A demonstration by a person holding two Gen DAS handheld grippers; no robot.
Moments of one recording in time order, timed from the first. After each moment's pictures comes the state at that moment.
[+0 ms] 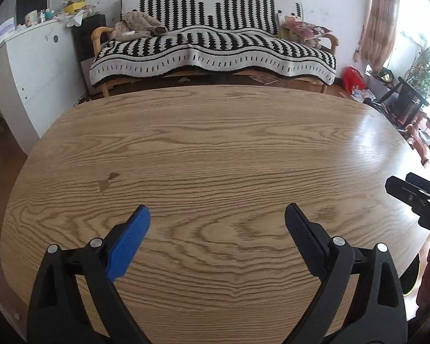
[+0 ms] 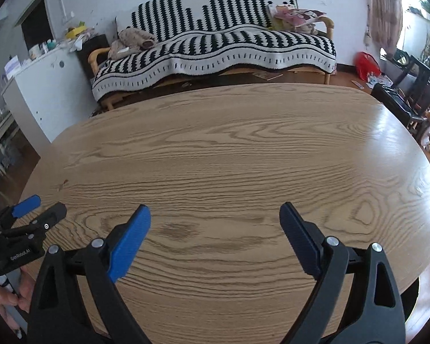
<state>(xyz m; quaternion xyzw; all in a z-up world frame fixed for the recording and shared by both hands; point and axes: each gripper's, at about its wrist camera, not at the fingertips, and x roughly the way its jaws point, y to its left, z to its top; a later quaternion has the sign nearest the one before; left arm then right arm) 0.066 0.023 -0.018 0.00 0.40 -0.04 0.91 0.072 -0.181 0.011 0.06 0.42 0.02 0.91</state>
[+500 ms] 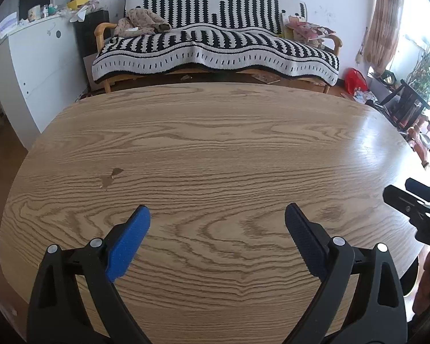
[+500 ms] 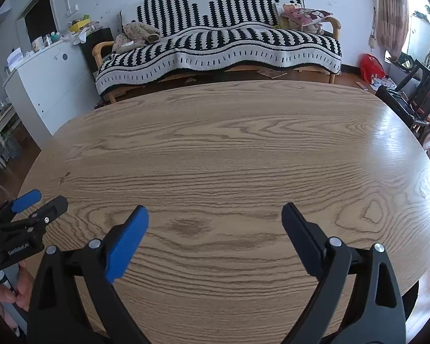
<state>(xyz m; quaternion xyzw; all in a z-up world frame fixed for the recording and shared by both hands) 0.065 0.031 -0.023 0.00 0.41 -0.04 0.91 0.062 -0.172 0.005 0.04 0.42 0.03 0.91</state>
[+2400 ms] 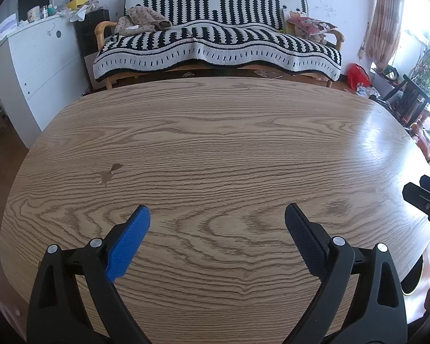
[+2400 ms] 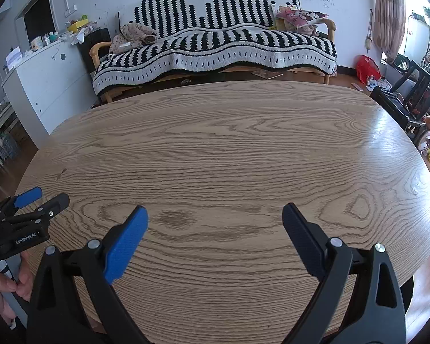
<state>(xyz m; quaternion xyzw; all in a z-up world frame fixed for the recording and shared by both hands) 0.066 0.029 -0.031 0.01 0.41 -0.03 0.91 0.045 -0.194 0.009 0.04 0.42 0.02 0.91</state>
